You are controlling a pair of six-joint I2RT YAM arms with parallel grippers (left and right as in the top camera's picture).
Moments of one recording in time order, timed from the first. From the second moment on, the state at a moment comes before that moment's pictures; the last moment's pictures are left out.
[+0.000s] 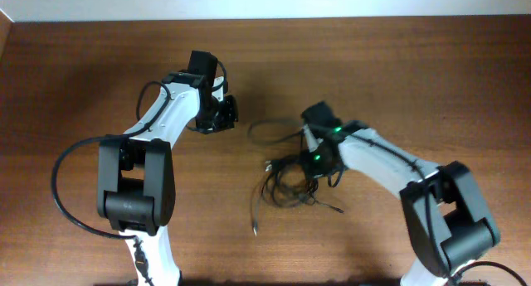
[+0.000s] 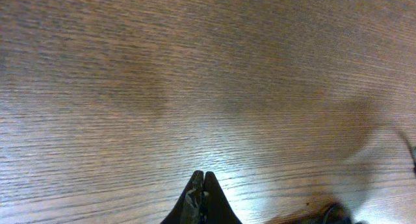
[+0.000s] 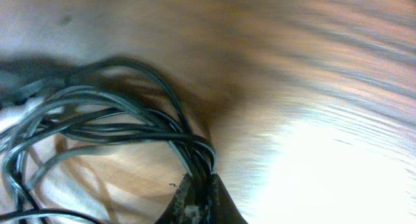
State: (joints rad) left arm -0.16 2.06 1.49 -0.81 0.29 -0.34; right arm 0.44 1.85 1.11 -0.67 -0.12 0.33
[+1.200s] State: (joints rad) left arm -0.67 1.99 1.50 -1.01 0.32 -0.25; right arm 0.07 1.83 1.17 -0.77 -0.20 0.81
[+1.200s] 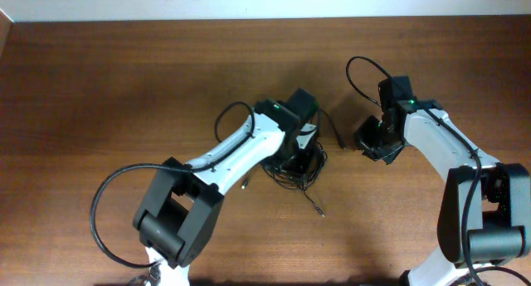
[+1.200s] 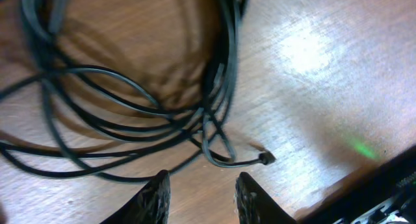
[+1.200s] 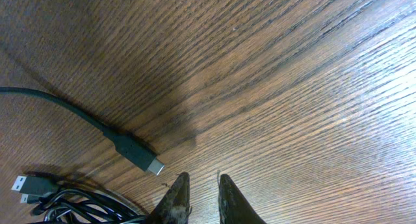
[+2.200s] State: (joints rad) left arm -0.77 1.99 1.45 -0.90 0.07 -0.44; right arm 0.07 1.83 1.16 -0.80 -0.19 0.81
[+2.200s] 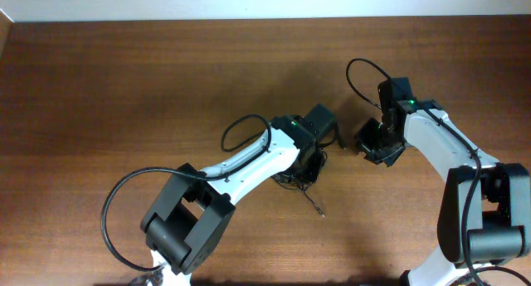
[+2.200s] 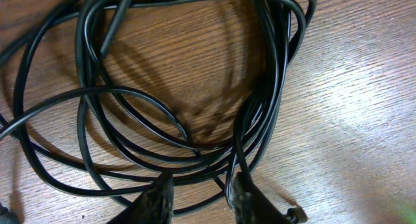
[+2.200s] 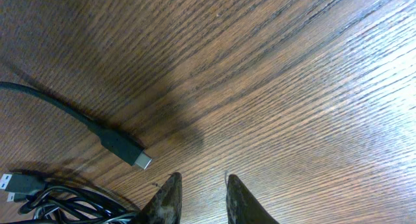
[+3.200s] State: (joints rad) left arm -0.67 1.99 1.37 -0.83 0.14 -0.32; right arm 0.07 1.83 1.16 -0.81 -0.30 0.66
